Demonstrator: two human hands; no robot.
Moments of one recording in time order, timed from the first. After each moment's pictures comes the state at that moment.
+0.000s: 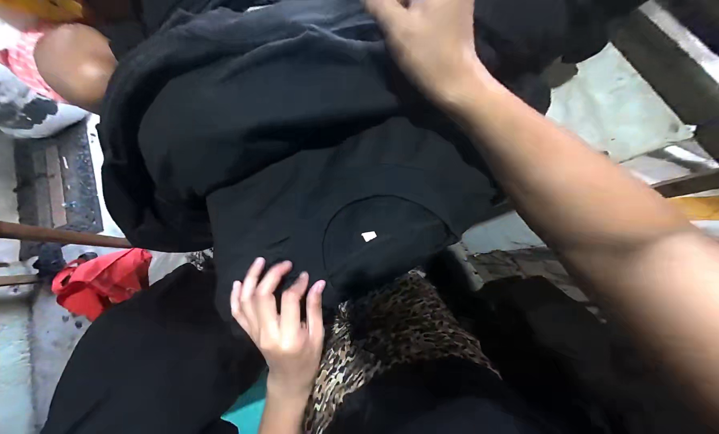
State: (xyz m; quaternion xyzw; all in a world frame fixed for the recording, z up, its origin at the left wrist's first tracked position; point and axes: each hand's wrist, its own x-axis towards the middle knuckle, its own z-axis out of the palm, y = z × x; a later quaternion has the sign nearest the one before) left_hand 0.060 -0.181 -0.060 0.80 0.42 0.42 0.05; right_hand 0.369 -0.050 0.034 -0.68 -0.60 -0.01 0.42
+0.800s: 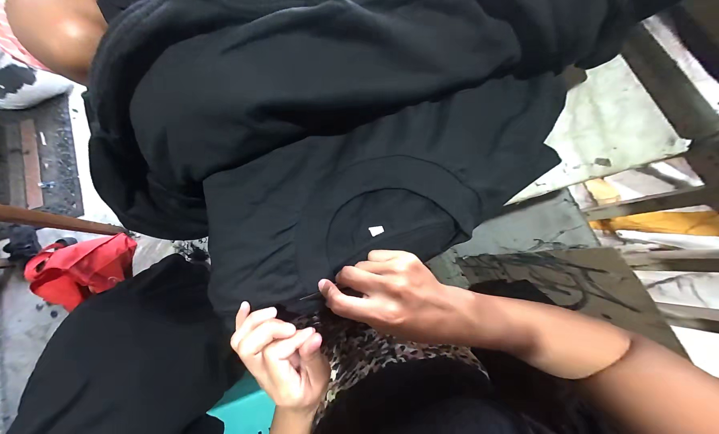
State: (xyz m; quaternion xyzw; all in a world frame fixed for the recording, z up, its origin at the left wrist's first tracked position) left_hand 0.054 -0.203 -0.078 0.71 0.38 0.57 0.15; right_hand 0.234 -0.211 -0.032 -0.46 -0.84 -0.02 0.30
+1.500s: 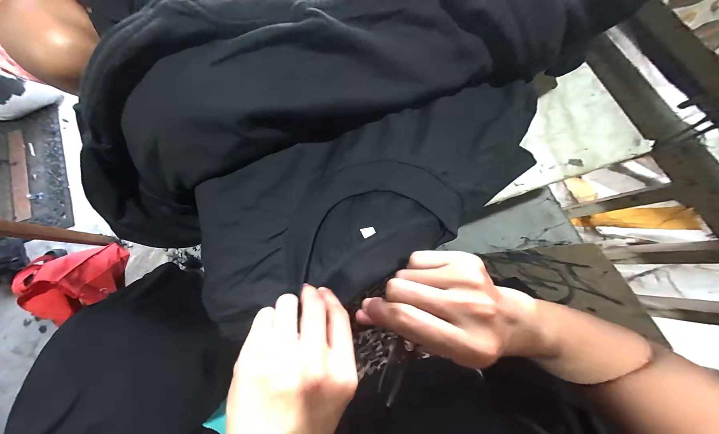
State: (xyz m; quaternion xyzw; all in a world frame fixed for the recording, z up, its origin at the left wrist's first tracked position) left_hand 0.057 -0.178 0.029 0.95 0.25 0.18 -0.04; right_hand 0.260 -0.230 0.007 -0.41 -0.84 -0.03 0.35
